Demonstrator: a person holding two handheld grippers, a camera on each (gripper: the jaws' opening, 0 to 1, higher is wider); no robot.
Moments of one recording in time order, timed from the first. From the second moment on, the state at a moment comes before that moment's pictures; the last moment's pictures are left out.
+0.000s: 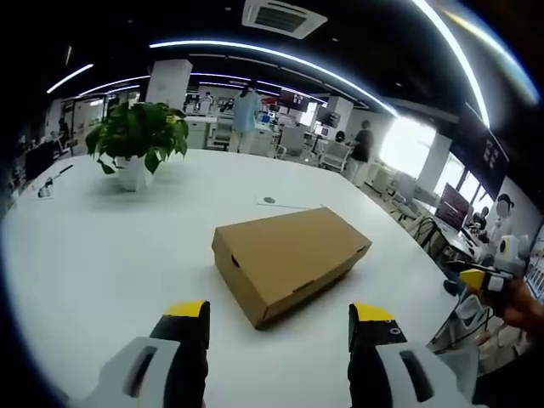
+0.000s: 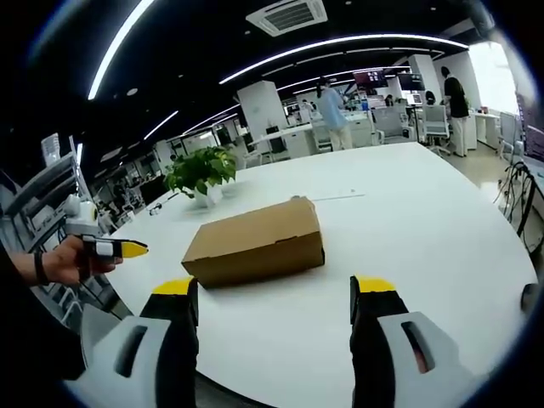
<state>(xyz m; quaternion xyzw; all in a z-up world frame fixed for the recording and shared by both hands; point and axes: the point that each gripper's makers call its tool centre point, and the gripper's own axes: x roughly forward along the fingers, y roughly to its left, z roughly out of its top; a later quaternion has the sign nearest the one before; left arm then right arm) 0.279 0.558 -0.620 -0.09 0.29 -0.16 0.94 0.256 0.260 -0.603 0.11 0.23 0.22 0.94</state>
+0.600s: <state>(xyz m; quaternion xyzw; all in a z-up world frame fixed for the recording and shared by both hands) 0.280 0.559 -0.620 -0.10 0.29 -0.16 0.94 0.256 0.265 -0.604 0.10 0.23 0.22 0.94</state>
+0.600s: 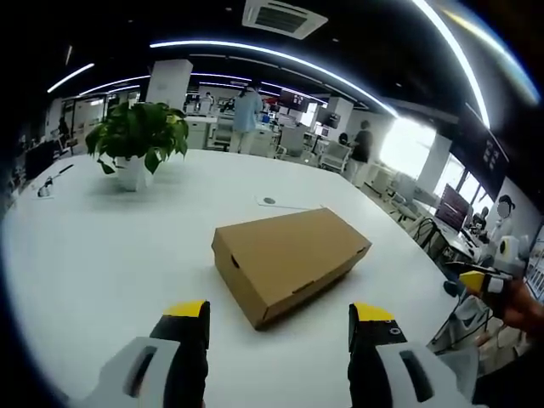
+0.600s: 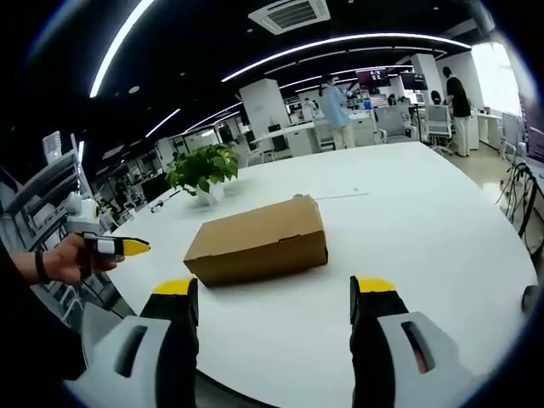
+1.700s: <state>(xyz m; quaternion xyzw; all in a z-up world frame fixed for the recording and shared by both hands) 0.277 0.561 -0.623 -0.10 0.30 -0.16 0.94 0.255 0.263 -0.606 0.10 0.23 0.22 0.94</state>
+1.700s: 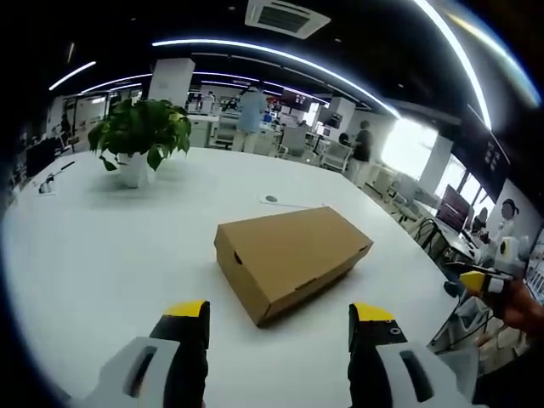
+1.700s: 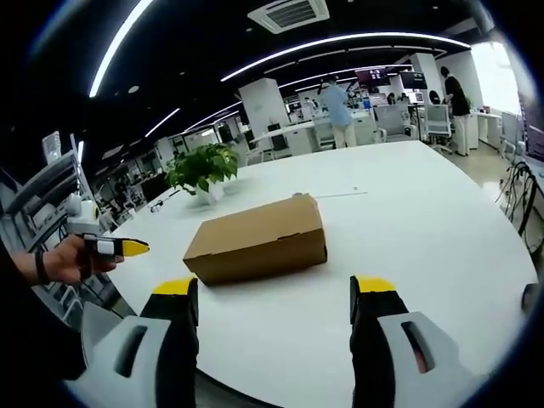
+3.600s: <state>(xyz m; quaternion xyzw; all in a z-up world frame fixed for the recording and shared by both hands) 0.285 0.566 -0.640 -0.10 0.31 -0.16 0.93 0.280 0.273 -0.621 0.09 0.25 0.24 0.93</state>
